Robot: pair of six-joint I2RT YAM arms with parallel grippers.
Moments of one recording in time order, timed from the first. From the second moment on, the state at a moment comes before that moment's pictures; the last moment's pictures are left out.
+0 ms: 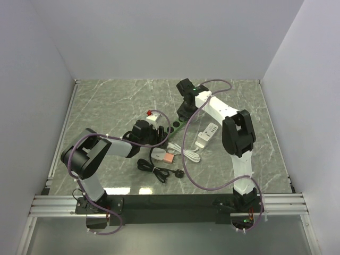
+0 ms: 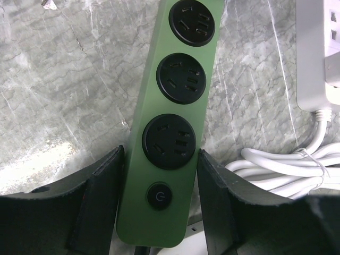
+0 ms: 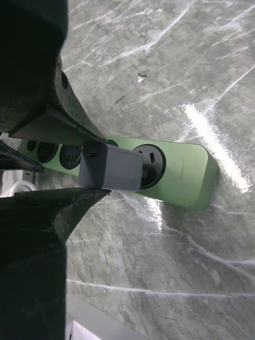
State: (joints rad) left arm -0.60 1.73 0.66 0.56 0.15 -0.31; right arm 0.50 2.12 1.79 -0.88 0.16 1.07
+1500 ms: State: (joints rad) left arm -0.60 1.74 0.66 0.56 0.16 -0.30; right arm 0.49 2.21 1.95 -1.02 0.17 1.02
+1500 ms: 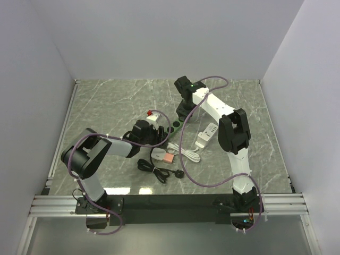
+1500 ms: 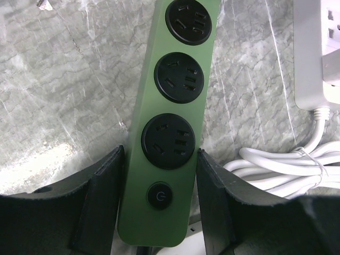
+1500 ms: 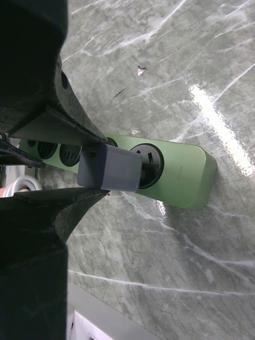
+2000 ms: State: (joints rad) left arm -0.60 1.74 0.66 0.56 0.16 -0.30; right arm 0.49 2.21 1.94 -1.00 0.19 1.00
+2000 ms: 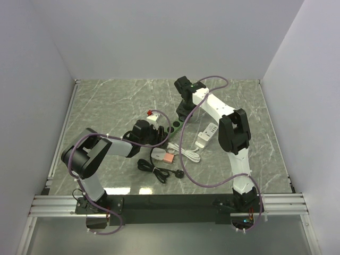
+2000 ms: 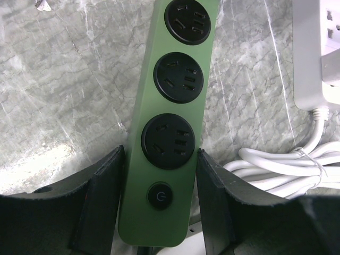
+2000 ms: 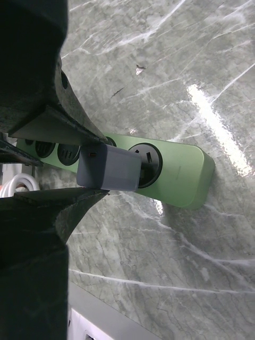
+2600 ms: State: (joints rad) left arm -0.60 1.75 0.66 0.58 0.17 -0.30; right arm 0.49 2.22 1.96 -0.99 0.21 0.92
